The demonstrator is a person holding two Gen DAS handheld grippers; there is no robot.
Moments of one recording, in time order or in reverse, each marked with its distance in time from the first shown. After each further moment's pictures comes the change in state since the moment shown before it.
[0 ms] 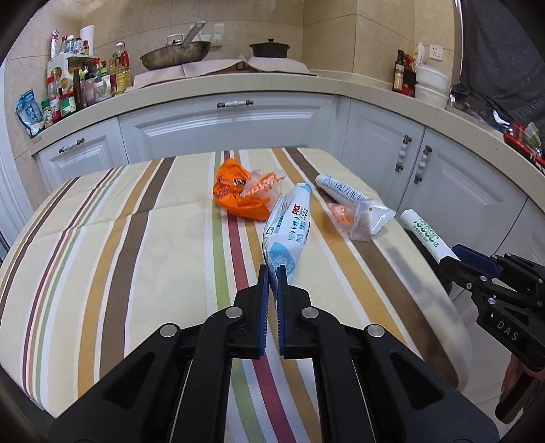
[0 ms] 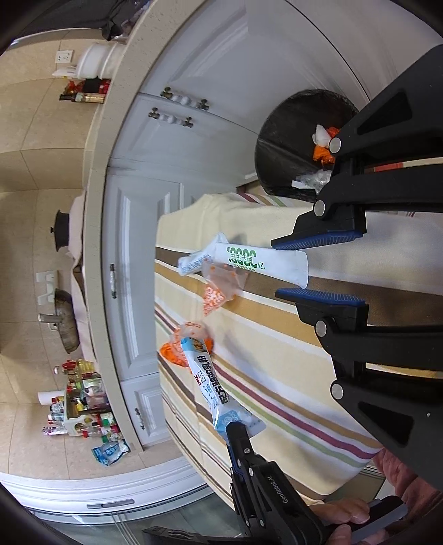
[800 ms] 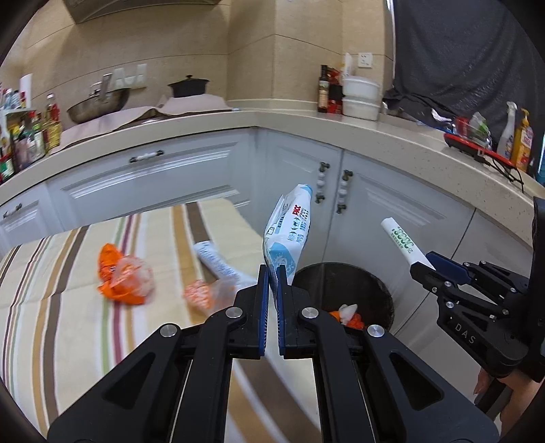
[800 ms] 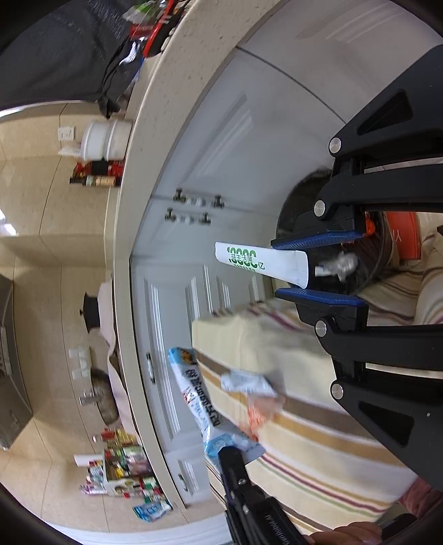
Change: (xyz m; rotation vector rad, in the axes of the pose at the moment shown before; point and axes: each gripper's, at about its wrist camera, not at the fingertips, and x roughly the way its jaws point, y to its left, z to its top) left arm 0.019 -0.129 0.055 0.154 -0.107 -0.199; right arm -0.030 -0.110 0.004 0.126 -0.113 -0.247
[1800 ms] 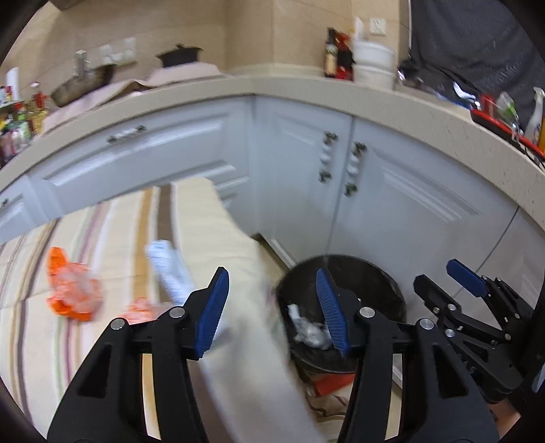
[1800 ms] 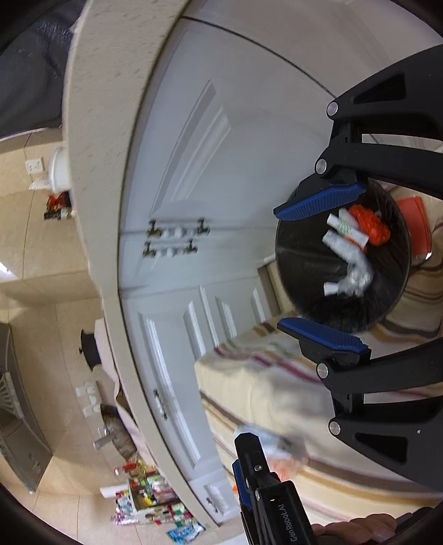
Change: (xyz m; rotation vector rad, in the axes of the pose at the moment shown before) left arm 0.084 -0.020 0.017 -0.022 0.101 0.064; right arm 0.058 -0.046 -0.007 0.124 -0.001 0.016
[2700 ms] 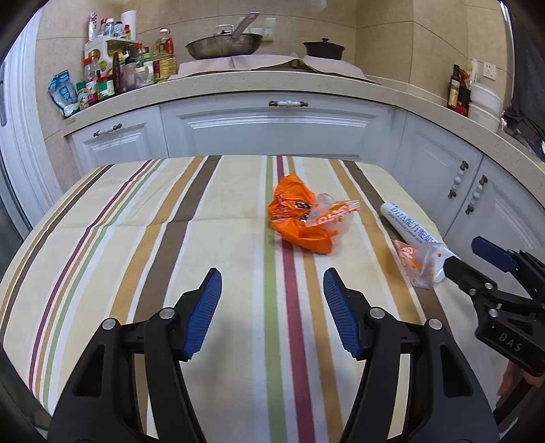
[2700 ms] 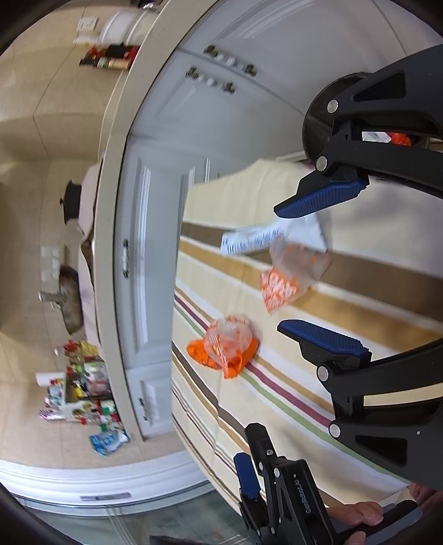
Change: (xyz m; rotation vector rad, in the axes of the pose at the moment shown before) left arm -0.083 0.189 -0.073 -0.262 0.030 0.293; right arm 0.009 0.197 0.006 -0.328 0.107 0.308
